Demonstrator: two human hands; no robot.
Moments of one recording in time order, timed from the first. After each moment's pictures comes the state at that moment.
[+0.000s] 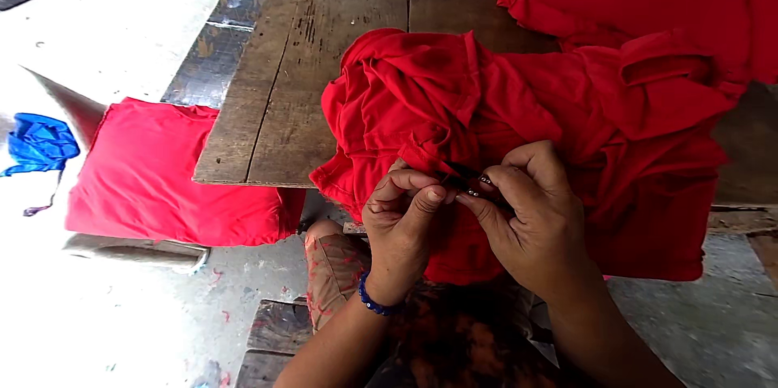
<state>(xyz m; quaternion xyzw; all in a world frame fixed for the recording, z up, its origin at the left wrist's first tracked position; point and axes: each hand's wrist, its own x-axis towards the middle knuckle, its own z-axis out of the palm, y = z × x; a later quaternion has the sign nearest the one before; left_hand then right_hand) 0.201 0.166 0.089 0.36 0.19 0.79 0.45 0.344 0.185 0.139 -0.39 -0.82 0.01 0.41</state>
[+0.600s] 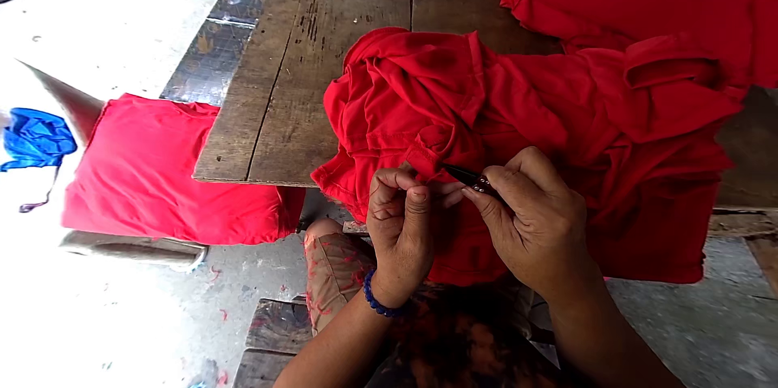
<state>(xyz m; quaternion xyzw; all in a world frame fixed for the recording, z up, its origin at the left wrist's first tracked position) 0.202 0.165 0.086 0.40 0.19 0.80 0.40 0.341 0.189 0.138 -0.37 -0.83 0.00 0.42</state>
